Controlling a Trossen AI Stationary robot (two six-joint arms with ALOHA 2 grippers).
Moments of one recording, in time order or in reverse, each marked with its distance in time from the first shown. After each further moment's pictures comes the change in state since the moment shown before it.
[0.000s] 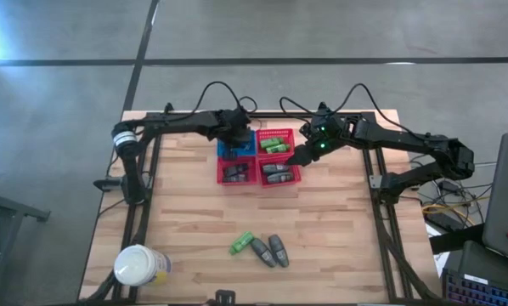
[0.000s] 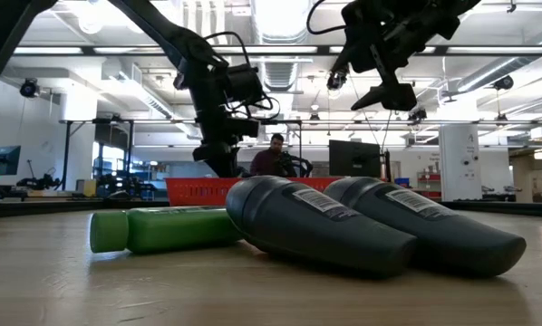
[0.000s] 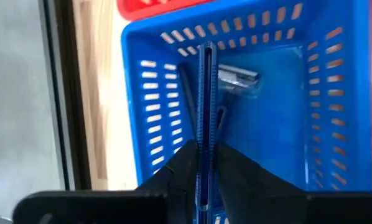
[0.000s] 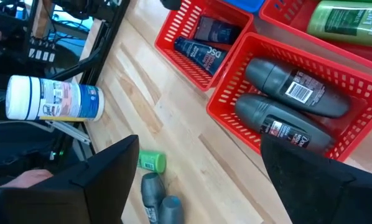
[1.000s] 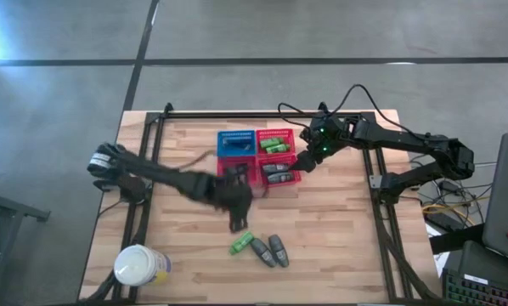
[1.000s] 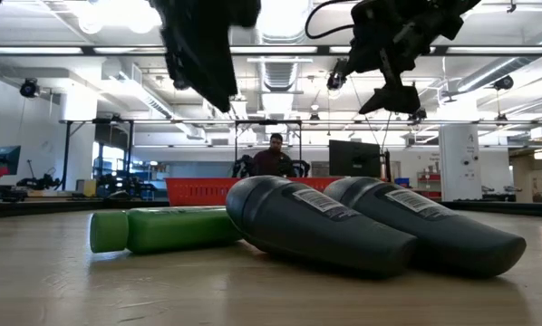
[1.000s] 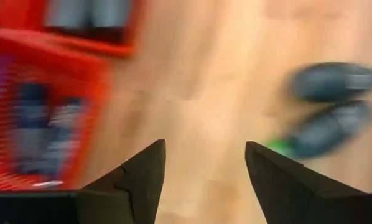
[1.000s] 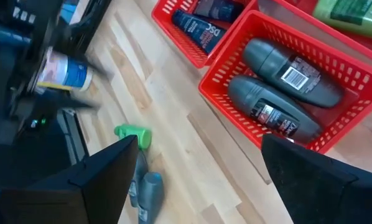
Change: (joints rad) left arm -0.691 -0.188 0.048 -0.194 -0.002 -1.111; right arm 0.000 0.000 0.000 -0.078 -0.042 -0.147
